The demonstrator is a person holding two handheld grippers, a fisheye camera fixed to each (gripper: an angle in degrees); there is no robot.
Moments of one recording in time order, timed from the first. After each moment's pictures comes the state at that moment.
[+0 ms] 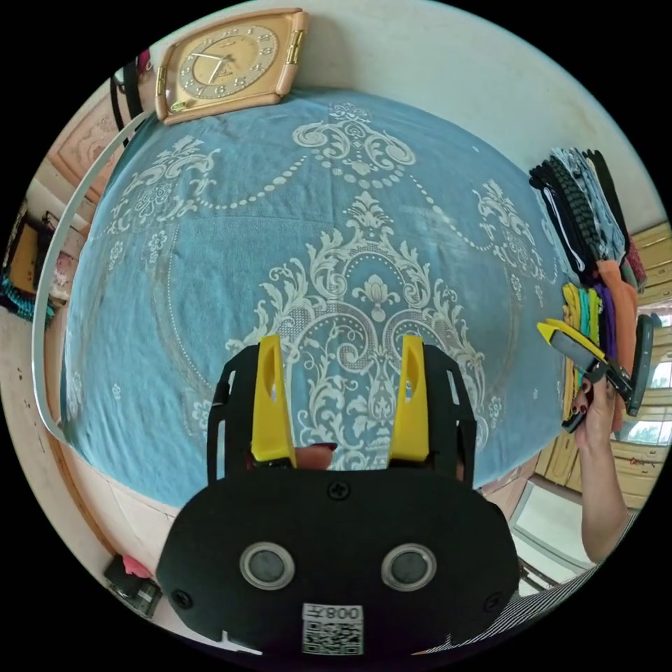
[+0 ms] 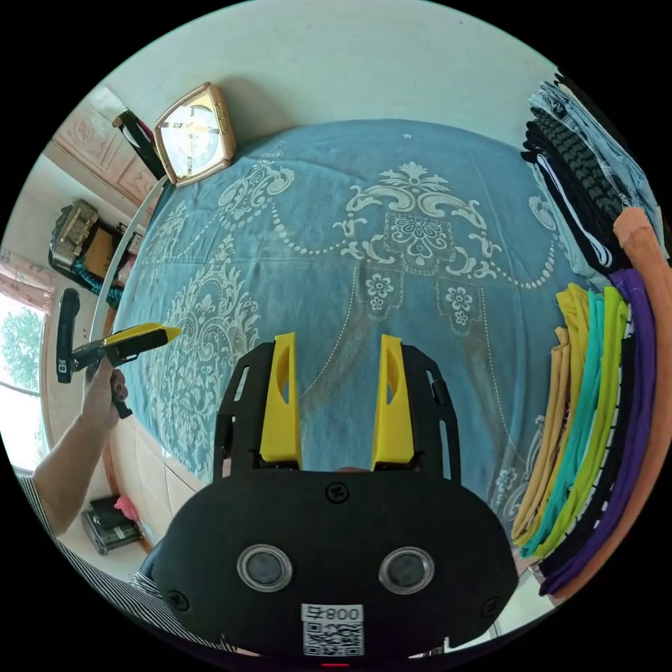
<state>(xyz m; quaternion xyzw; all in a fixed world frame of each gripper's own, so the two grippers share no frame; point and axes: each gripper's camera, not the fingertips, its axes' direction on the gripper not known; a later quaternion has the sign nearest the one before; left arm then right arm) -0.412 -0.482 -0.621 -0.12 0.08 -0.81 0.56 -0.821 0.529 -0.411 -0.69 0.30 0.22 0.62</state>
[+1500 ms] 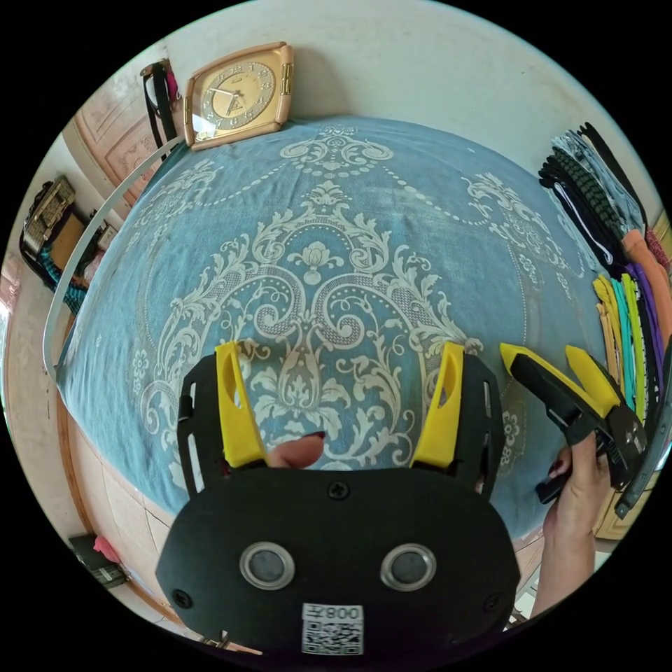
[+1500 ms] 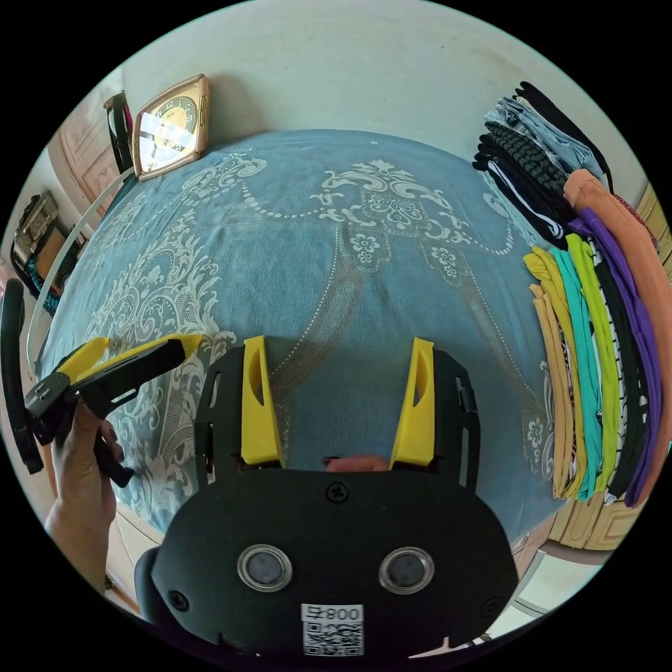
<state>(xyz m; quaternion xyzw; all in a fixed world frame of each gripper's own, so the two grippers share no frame) -0.277 -0.531 -0.668 -0.14 -0.06 -0.82 0.55 -1.153 0.800 -0.331 -0.65 0.41 0.12 0.63</state>
